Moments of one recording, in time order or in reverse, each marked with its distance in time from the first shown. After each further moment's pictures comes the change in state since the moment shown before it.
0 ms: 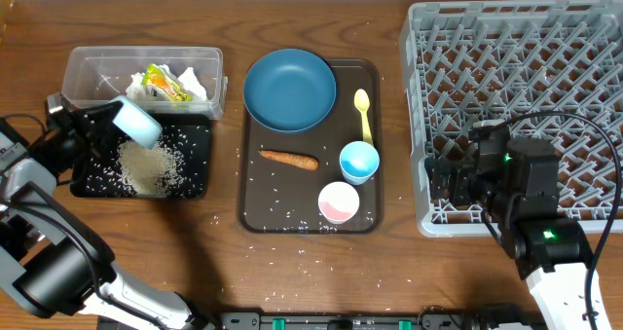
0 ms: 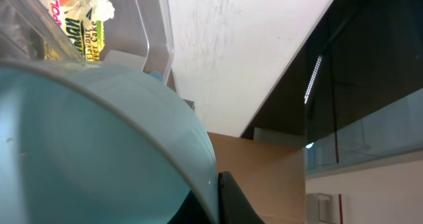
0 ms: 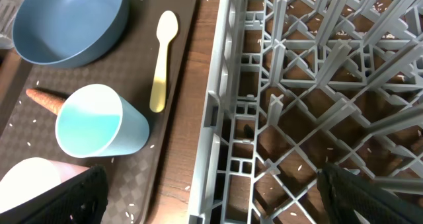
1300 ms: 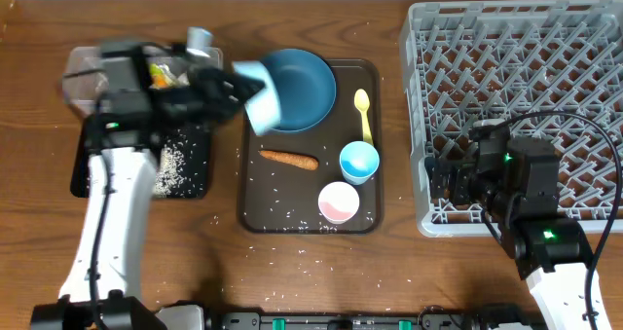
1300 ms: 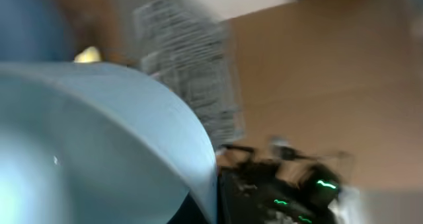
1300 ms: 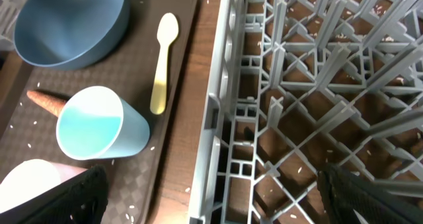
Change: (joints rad) left arm -0.728 -0.481 0.006 -0.254 -0.386 0.150; right arm 0.000 0.000 0.001 0.006 0.000 0.000
